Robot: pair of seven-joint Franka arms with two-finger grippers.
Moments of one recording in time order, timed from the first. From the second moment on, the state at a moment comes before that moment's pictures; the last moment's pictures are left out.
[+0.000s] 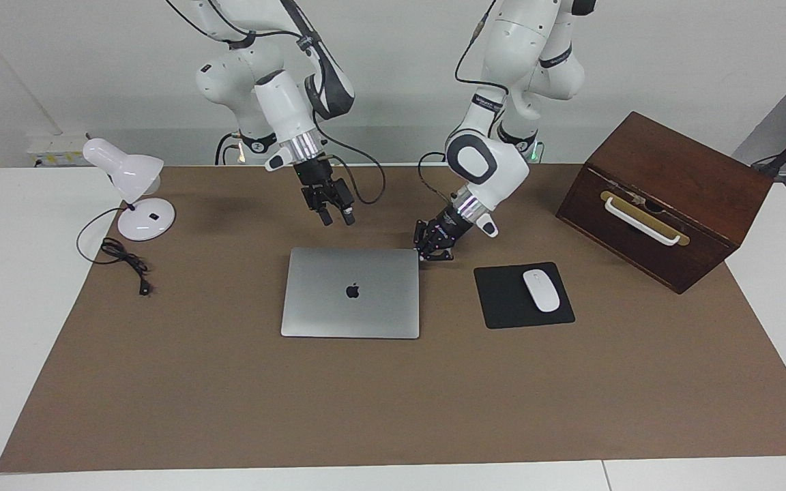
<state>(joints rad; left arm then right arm) -0.63 0.20 -0.04 -2.28 -1.90 2.76 -0.99 0.82 -0.18 -0.17 -2.72 0.68 3.25 0.67</state>
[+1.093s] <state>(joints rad) -0.64 0.21 -0.04 -2.28 -1.98 2.76 -0.83 0.82 -0.05 -0.17 -2.65 0.68 3.27 0.67</state>
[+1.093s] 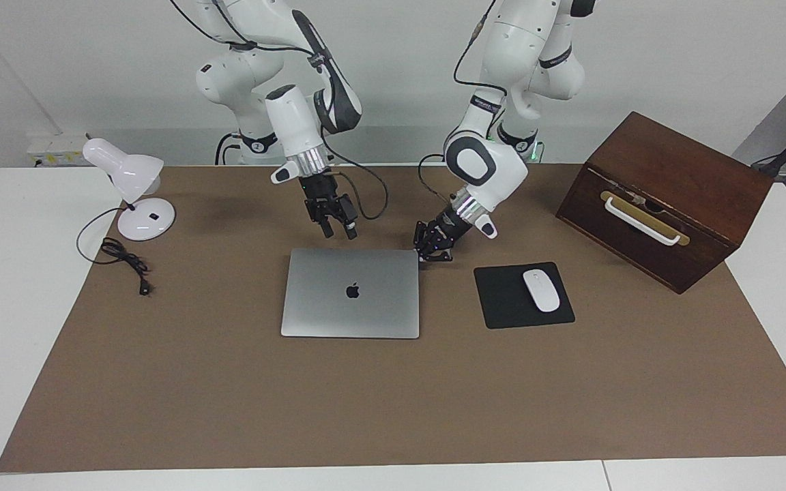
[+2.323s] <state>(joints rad) -0.64 0.21 -0.04 -2.28 -2.00 2.76 -0.81 0.82 0.03 -0.18 -2.57 0.68 3.27 0.66</state>
